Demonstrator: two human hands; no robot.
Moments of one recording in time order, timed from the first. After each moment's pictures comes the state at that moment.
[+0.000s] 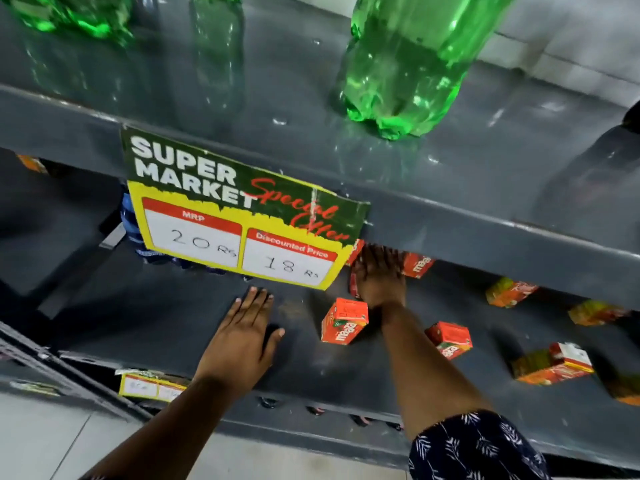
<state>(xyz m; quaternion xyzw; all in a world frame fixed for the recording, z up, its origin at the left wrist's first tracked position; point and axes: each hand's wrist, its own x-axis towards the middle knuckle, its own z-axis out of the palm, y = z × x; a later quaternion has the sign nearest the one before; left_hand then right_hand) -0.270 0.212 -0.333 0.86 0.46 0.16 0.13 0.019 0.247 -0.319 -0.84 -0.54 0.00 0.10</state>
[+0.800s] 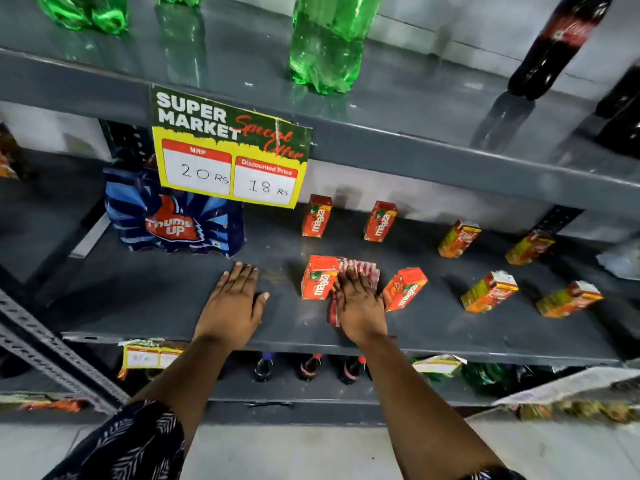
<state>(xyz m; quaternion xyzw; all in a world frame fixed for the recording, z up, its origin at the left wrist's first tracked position) -0.270 0.209 -0.337 0.87 0.45 0.16 0.12 -0.034 0.111 -0.328 -0.83 -0.54 0.04 0.10</state>
